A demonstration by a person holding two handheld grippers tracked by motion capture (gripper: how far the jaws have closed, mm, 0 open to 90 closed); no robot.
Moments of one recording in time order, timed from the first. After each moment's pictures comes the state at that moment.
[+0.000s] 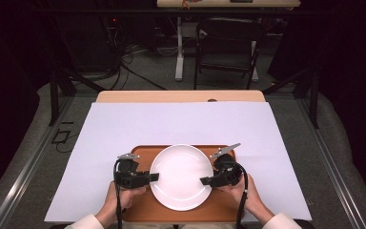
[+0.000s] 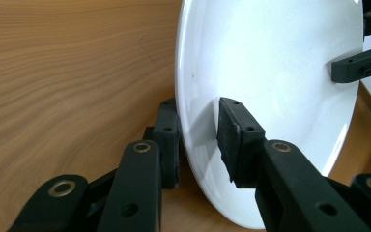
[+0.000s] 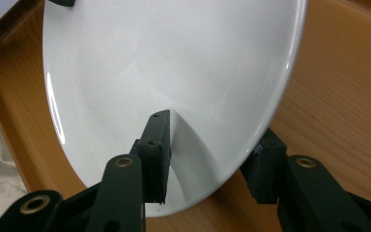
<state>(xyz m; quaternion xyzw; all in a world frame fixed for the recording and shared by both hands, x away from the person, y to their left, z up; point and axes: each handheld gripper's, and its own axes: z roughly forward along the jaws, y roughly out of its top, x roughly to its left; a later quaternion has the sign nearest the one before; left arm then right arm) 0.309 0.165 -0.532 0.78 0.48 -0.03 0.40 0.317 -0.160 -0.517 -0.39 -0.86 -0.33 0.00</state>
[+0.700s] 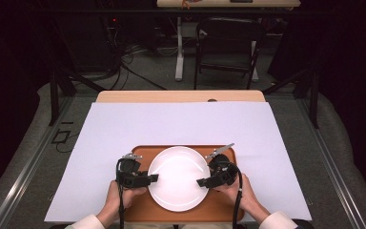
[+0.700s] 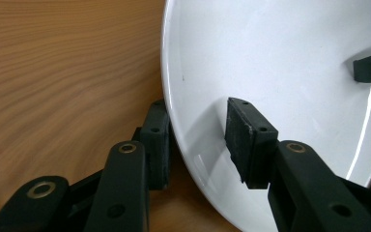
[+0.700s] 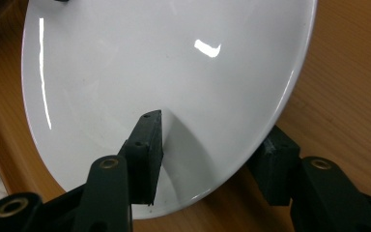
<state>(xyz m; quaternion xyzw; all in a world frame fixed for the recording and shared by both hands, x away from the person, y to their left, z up) 0.312 0.162 -0.534 0.80 0.49 0.00 0.35 0.323 -0.149 -0.528 -0.39 -0.87 -0.31 0.01</state>
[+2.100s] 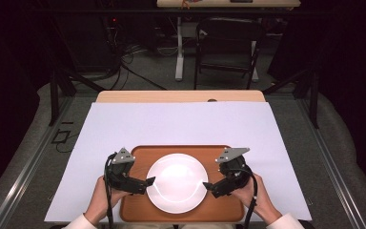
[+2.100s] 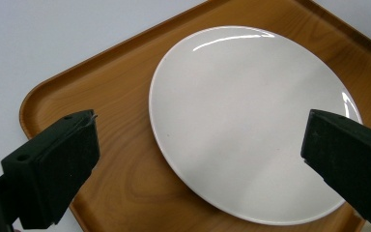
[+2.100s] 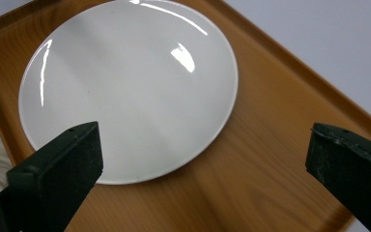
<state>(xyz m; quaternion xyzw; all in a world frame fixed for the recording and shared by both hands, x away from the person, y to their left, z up) 0.287 0.174 -0.481 0.83 0.38 0.11 0.38 0.288 -0.172 -0.478 -0.32 -0.87 -0.35 -0.12</state>
